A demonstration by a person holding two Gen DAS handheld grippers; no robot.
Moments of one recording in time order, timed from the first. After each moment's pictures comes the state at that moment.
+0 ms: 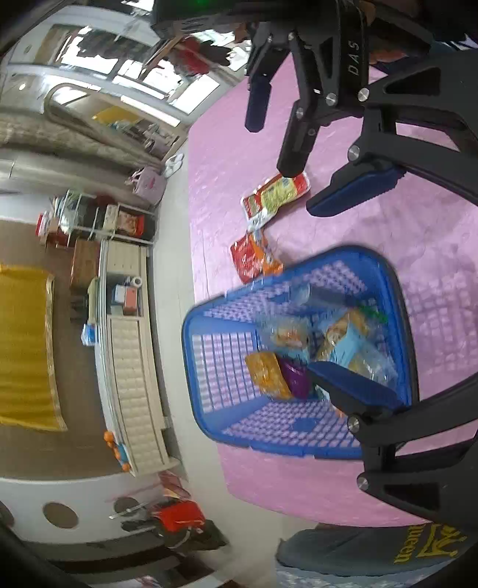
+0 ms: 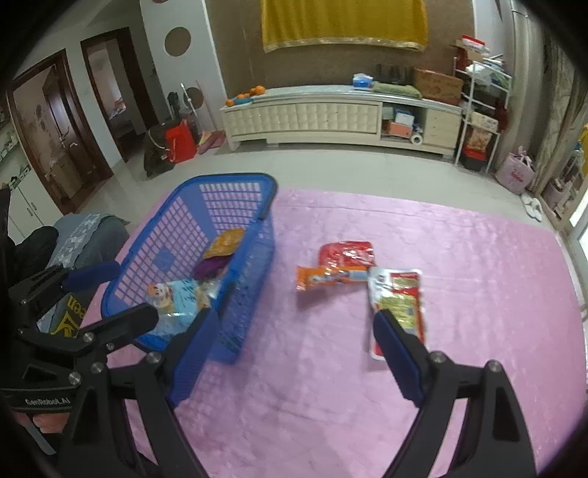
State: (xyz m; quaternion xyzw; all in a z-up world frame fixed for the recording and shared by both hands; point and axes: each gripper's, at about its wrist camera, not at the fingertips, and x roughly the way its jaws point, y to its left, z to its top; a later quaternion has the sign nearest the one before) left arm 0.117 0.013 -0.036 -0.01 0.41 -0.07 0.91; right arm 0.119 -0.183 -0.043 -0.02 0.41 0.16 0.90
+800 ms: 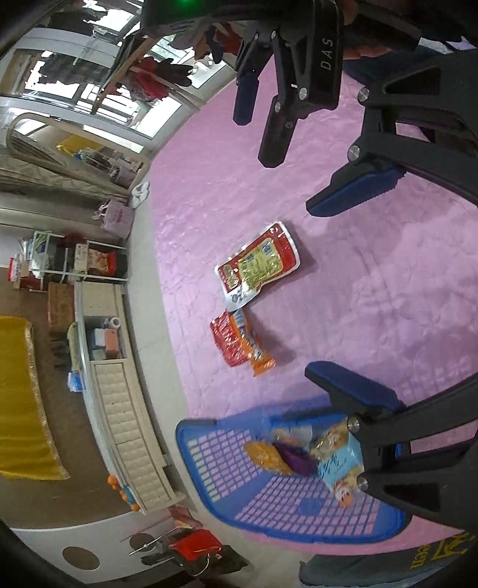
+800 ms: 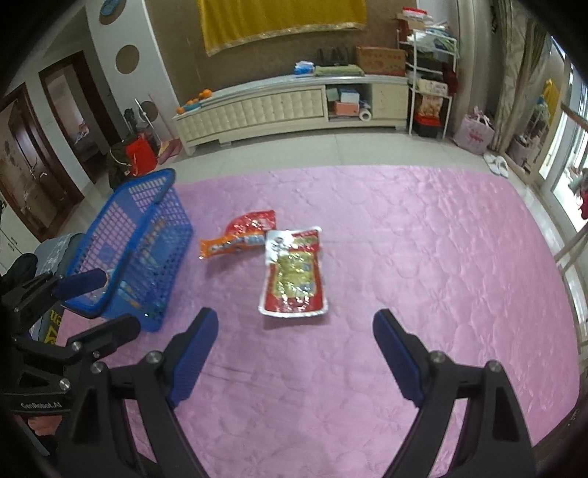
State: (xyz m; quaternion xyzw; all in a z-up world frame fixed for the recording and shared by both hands) left arm 0.143 -0.101 -0.068 0.02 0.45 -0.11 0.88; right arm 0.108 -0.311 -0.071 0.03 0.43 0.10 0.89
